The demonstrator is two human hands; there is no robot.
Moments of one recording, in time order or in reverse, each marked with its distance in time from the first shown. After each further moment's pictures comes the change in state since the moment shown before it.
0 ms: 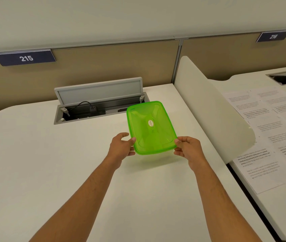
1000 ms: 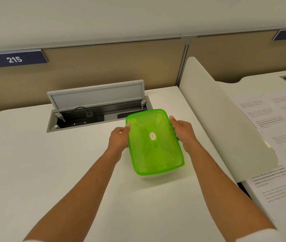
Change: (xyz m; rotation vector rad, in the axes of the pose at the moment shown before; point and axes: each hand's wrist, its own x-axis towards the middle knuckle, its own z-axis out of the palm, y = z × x) left_hand 0.084 0.036 0.015 0.038 0.146 -0.022; right_hand 0.109 -0.051 0.052 -0.276 -0.033 -0.099
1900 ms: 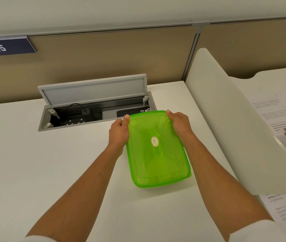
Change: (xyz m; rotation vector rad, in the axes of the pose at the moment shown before) left_hand 0.040 0.009 0.018 0.106 0.106 0.147; right_hand 0.063 -0.005 0.030 -0.004 -0.007 -0.007
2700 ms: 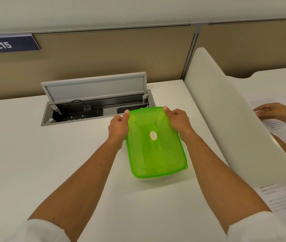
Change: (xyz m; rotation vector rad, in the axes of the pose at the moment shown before) left_hand -0.006 0.007 -0.005 0.057 0.017 -0.089; right_hand -0.011 -0.002 -0.006 -0.230 -0.006 -0.096
